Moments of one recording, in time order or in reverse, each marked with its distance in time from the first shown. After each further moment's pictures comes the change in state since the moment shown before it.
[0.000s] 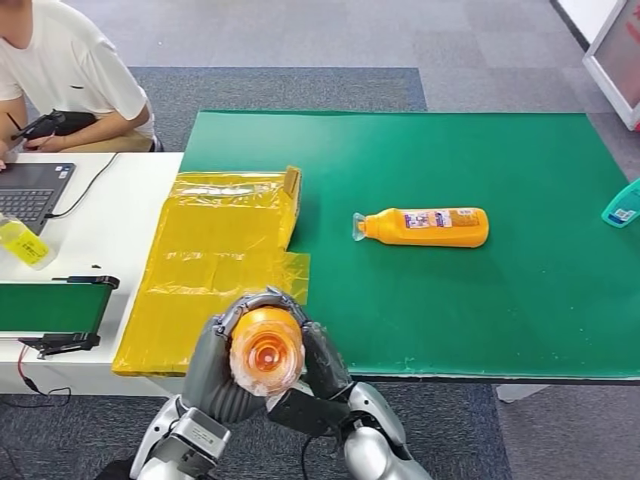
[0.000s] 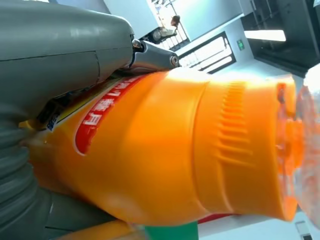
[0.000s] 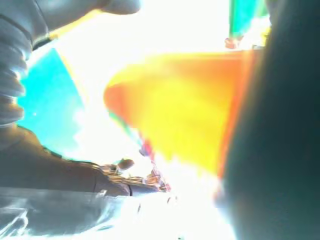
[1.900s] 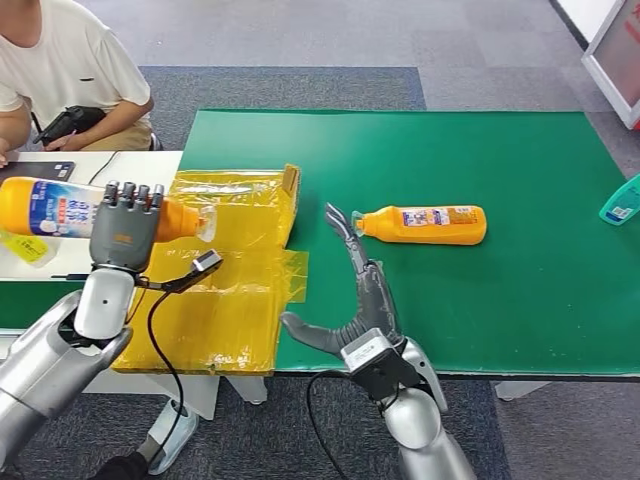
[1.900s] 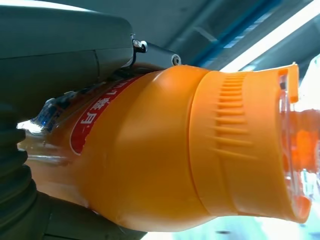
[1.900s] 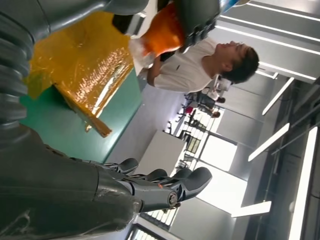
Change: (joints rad) left arm -0.715 0.538 -0.236 0.533 -1.067 0.142 0.945; right arm -0.012 0.034 -0.144 -0.357 -0.090 0.098 -0.081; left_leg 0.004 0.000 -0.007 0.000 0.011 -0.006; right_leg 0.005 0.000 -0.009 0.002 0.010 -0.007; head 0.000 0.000
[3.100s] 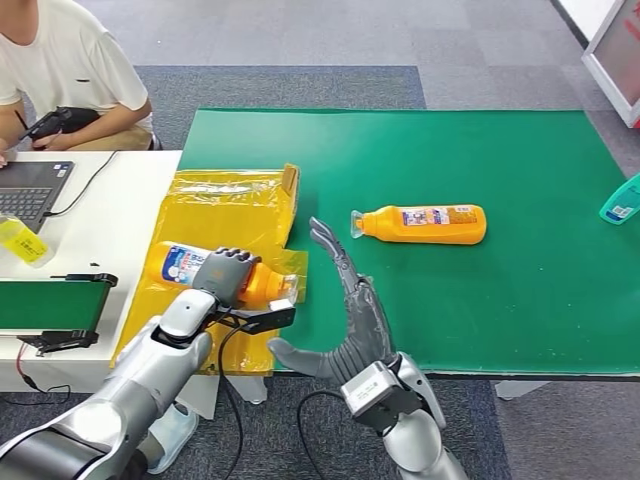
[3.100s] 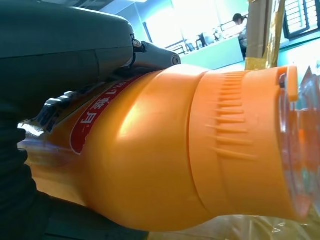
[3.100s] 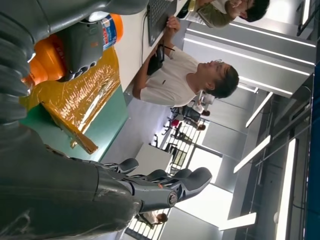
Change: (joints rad) left arm -0.035 -0.481 0.362 0.663 0.044 0.028 -0.507; right arm 0.053 -0.015 0.058 -0.067 -0.026 0.030 -0.024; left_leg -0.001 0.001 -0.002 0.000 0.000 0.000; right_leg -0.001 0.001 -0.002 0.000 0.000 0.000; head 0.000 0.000
